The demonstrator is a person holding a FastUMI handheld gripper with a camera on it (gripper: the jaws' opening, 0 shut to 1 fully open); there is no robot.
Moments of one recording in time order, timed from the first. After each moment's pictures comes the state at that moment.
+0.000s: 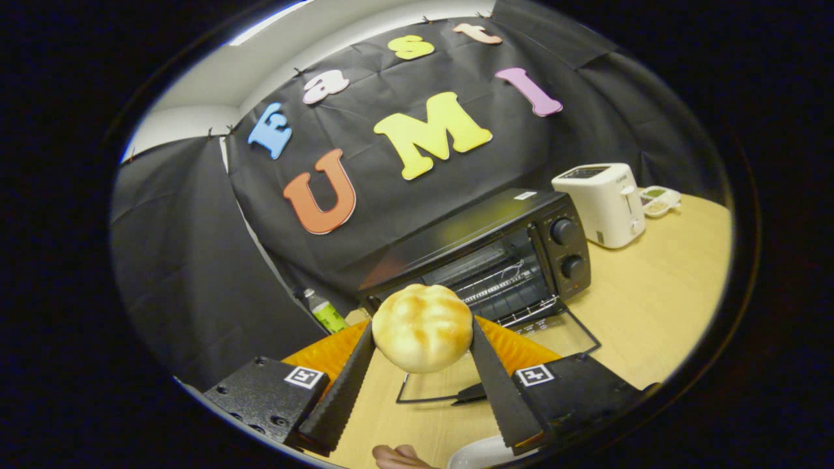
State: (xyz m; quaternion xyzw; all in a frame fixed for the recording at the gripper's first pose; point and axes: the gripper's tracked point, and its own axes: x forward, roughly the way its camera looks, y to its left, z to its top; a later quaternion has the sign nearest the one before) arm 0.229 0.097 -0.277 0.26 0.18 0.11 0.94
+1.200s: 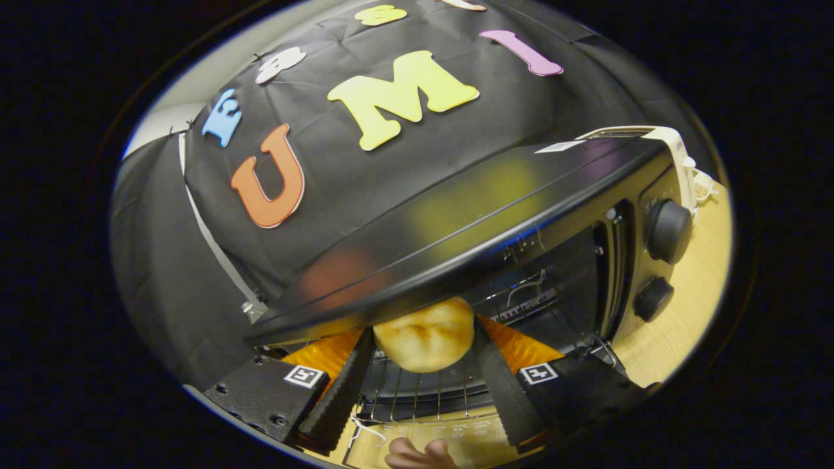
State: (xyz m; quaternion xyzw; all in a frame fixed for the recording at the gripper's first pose) arm 0.394 0.089 -0.344 0.25 0.22 0.10 0.94
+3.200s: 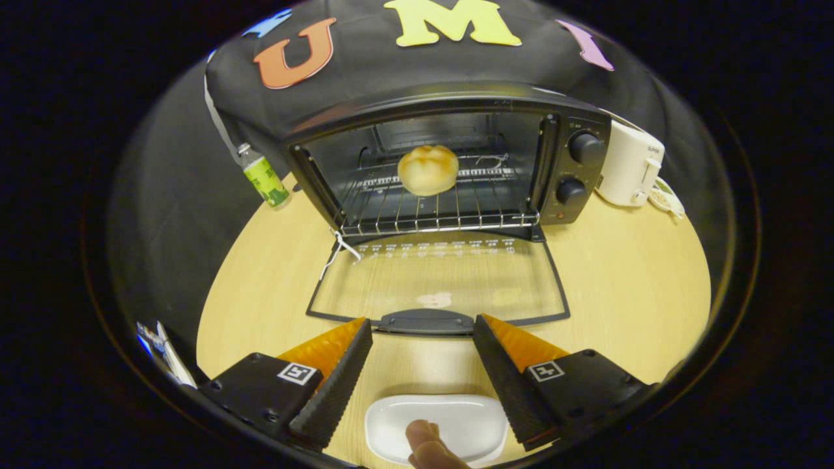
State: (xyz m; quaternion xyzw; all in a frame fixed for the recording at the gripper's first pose) arm 0.188 0.076 -0.383 0.04 0.49 0.10 0.87
